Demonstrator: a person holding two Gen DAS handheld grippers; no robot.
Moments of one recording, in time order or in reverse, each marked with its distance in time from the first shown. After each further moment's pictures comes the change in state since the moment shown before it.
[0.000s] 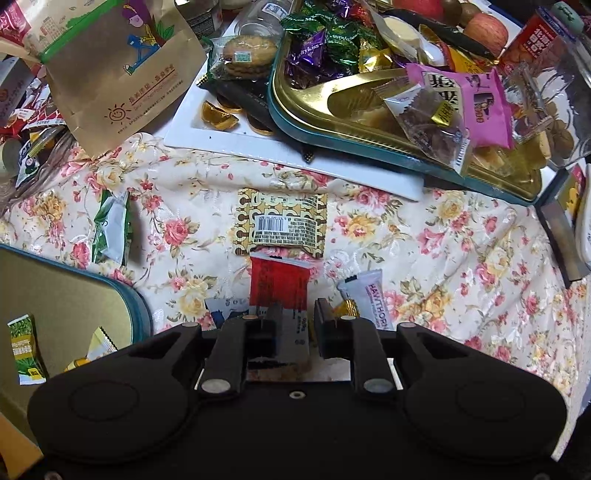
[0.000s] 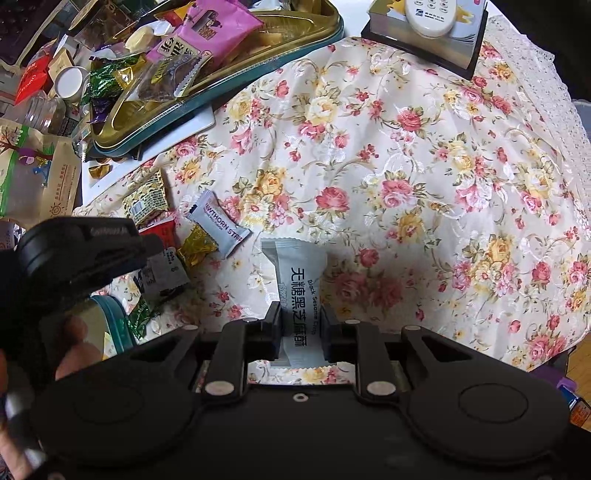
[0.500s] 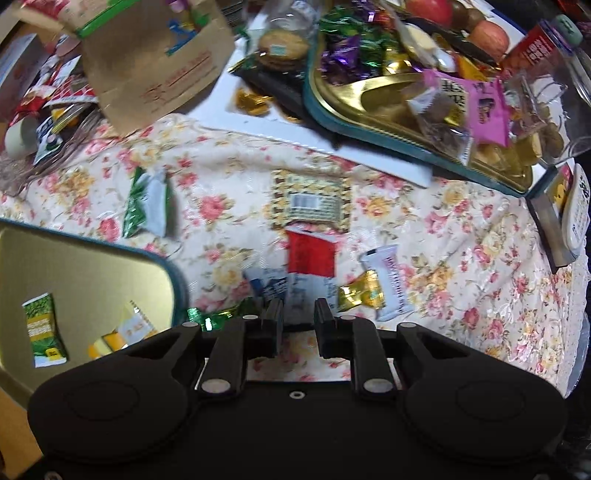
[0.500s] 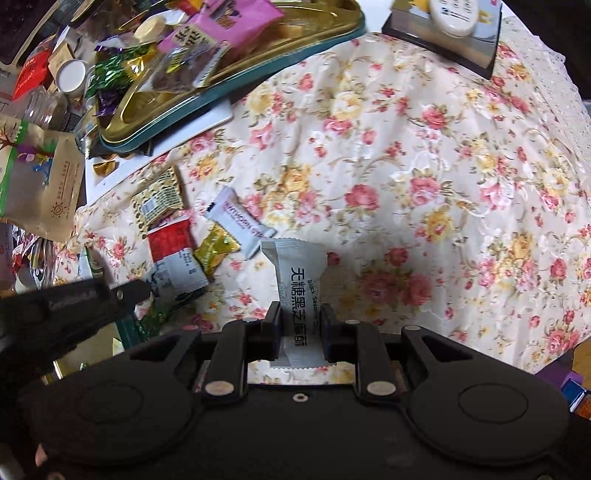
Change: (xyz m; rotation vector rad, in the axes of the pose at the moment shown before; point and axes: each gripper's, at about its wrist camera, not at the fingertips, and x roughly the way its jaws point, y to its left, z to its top) left arm -0.026 0.030 -0.011 -0.007 0.037 -0.057; right arm 0.011 0.021 0.003 0.010 0.008 -0.009
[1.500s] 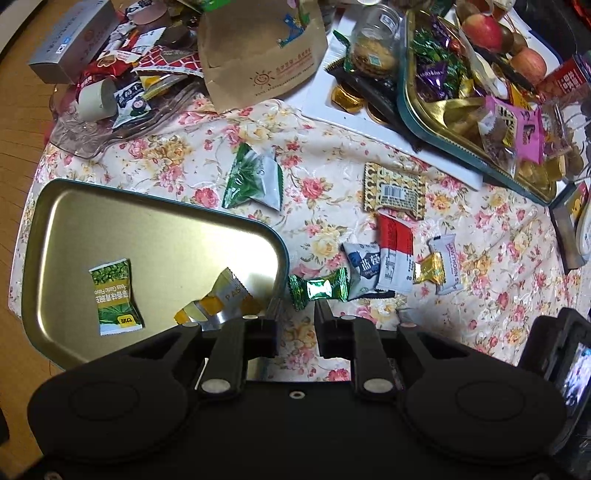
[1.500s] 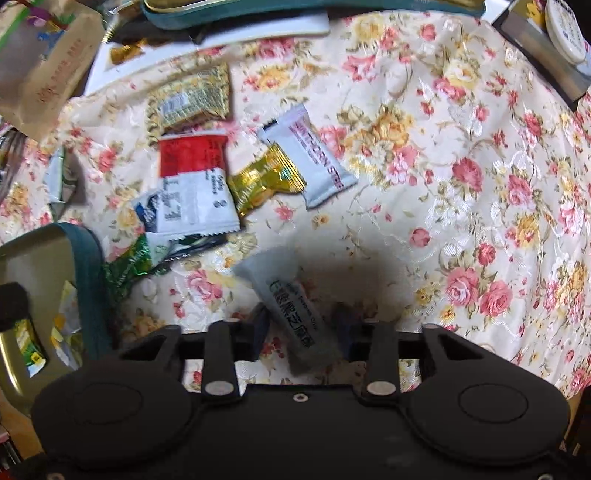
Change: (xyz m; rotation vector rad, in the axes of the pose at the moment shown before) left arm -0.042 0.087 -0.010 -0.093 0.050 0.034; right arm 0.077 0.067 -0.025 -0.249 0.021 -0.135
